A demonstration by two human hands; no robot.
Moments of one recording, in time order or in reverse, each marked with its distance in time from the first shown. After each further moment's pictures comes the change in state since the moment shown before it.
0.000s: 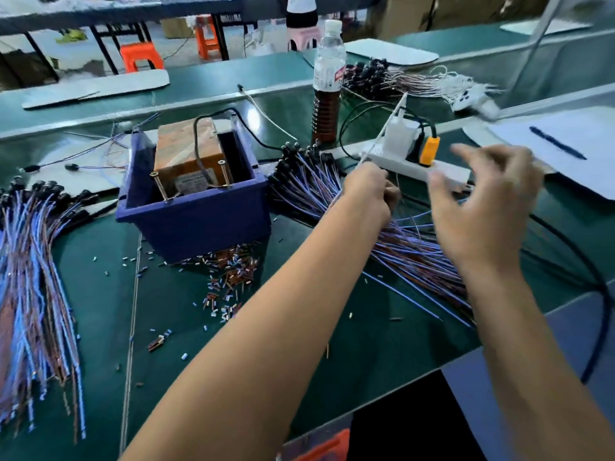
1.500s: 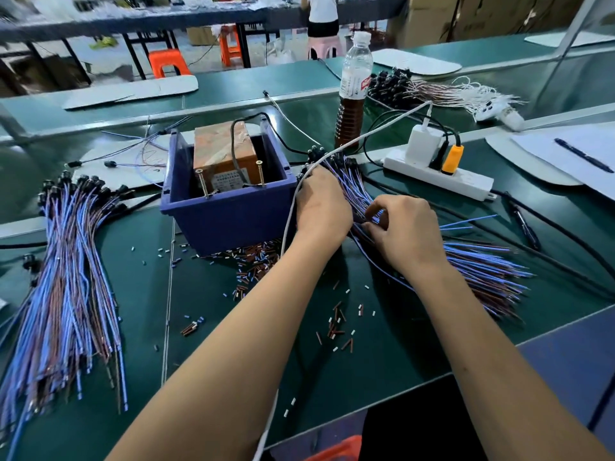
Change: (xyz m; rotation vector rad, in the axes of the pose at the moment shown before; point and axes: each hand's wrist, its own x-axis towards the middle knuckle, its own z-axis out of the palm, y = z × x) left_hand -0.019 0.027 -0.092 1.497 0.557 0.760; right_hand -0.026 -0.041 0.062 -0.047 -0.480 -0.167
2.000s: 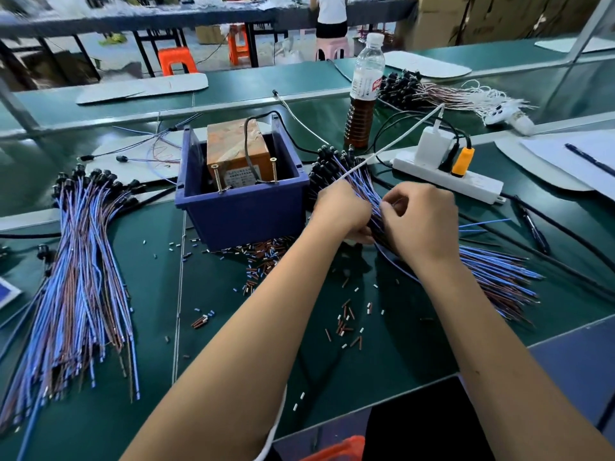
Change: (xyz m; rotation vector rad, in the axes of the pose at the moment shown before) left_hand -0.007 0.003 -0.012 -0.563 -0.465 -0.215; right_hand 0.004 -0.011 -0.008 0.123 0.151 0.081
